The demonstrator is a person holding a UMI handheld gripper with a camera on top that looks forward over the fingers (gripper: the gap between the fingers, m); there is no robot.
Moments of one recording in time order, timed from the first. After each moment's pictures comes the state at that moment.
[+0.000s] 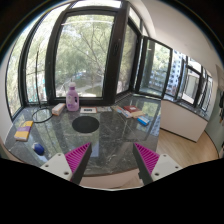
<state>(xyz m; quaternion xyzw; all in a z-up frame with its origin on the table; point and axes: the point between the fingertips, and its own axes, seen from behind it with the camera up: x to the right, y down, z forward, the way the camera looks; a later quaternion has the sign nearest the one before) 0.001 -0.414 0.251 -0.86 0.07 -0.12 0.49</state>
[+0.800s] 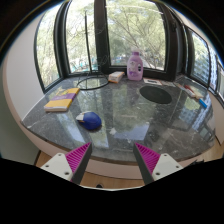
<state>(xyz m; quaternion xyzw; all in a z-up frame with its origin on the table) -0.290 -0.376 0.038 -0.91 -0.07 0.06 0.41</state>
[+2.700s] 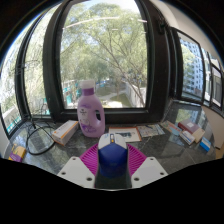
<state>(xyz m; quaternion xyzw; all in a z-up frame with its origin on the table) -0.104 0.036 0.119 -0.84 0.01 0.01 0.54</state>
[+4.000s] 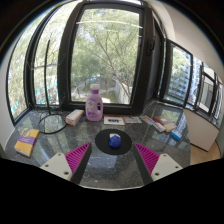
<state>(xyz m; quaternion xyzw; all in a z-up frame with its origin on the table) -0.126 -0.205 0.197 -0.85 0.01 -0.07 0.52</state>
